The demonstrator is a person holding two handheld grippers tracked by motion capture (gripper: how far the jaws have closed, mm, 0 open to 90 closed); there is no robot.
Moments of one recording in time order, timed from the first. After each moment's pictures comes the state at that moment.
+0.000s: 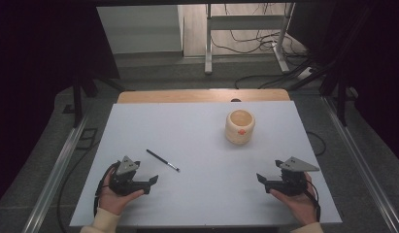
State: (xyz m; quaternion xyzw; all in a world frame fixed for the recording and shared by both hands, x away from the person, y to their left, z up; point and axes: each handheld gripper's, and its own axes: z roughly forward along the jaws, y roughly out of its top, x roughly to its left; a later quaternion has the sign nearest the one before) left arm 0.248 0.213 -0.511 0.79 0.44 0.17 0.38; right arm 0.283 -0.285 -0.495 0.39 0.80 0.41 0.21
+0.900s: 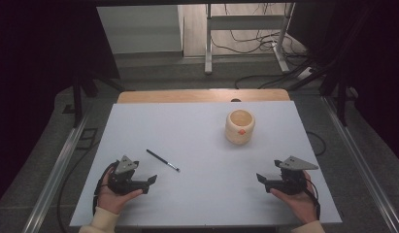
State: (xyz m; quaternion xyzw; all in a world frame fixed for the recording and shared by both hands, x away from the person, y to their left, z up) left arm 0.248 0.219 -0.513 0.80 0.45 0.17 0.37; right arm 0.289 -0.286 -0.499 0.38 0.80 0.41 0.20
